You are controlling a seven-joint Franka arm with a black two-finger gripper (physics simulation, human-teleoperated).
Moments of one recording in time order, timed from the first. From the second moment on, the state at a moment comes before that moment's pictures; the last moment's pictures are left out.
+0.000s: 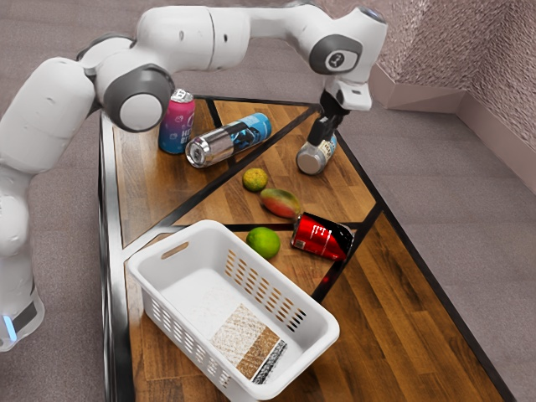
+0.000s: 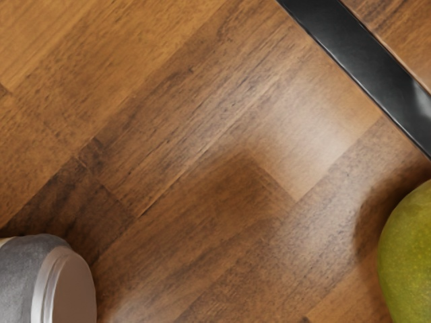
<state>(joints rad) 0.14 0.51 0.05 -1.09 0.03 1.58 0.97</state>
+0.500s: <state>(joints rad) 0.15 0.28 0.02 -1.51 -0.05 1.71 1.12</state>
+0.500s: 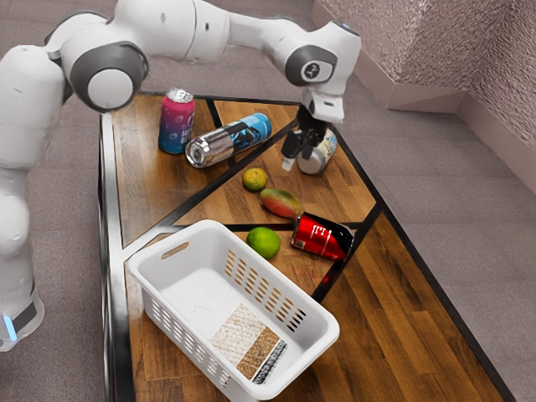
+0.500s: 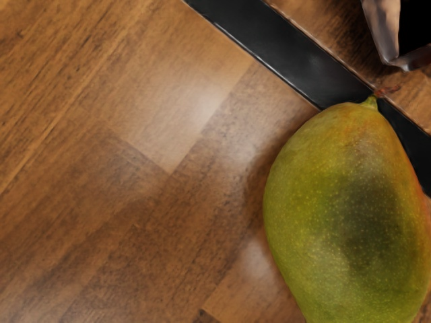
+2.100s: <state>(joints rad) 0.15 0.17 -0.05 -1.91 -0.08 2.07 1.24</state>
